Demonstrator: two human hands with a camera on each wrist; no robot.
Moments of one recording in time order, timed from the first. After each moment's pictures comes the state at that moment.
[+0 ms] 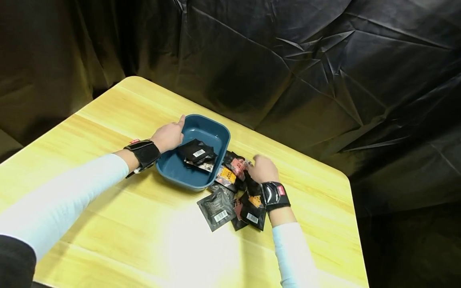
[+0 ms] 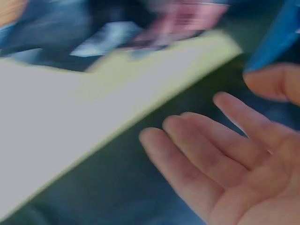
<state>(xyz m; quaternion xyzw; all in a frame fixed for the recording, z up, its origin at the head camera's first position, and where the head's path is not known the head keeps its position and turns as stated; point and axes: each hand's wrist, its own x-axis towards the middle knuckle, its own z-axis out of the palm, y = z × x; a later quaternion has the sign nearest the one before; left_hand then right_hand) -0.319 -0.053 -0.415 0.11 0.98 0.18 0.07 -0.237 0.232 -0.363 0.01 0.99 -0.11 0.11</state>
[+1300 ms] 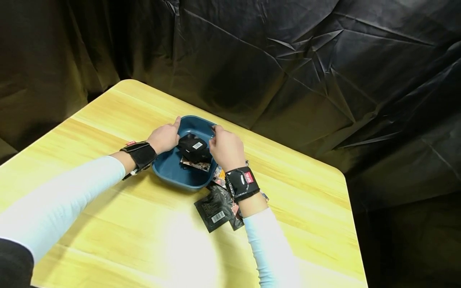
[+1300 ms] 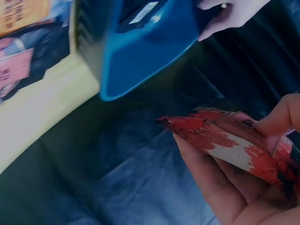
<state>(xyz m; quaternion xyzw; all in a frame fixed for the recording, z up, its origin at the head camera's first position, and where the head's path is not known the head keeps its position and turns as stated) -0.320 -0.052 -0.414 0.11 0.97 0.18 0.07 -0.238 0.139 -0.313 -0.12 0.98 -0.14 -0.05</state>
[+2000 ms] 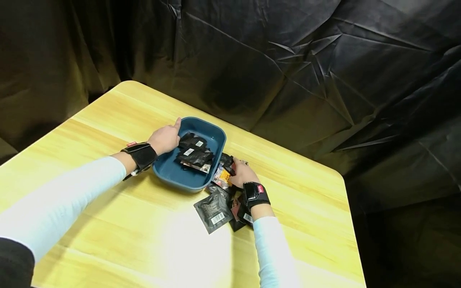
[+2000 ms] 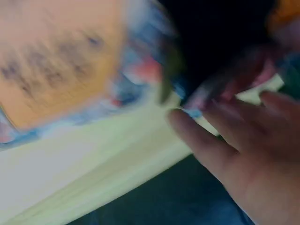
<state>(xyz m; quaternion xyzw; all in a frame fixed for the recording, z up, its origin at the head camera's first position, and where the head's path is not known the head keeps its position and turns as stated) -0.318 -0.055 -0.413 0.12 0.97 0.18 0.07 -0.248 0.214 -0.412 -0.04 0.98 -0.12 0.17</state>
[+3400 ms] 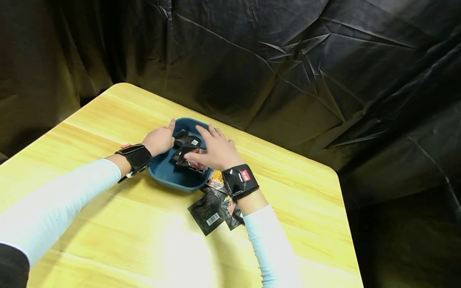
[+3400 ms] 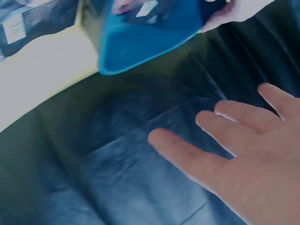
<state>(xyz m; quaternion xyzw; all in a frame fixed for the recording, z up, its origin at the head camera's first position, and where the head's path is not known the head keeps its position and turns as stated) -0.325 -0.065 -0.419 0.10 0.98 0.18 0.05 -0.244 0.132 -0.308 -0.18 0.97 -0.10 0.10</state>
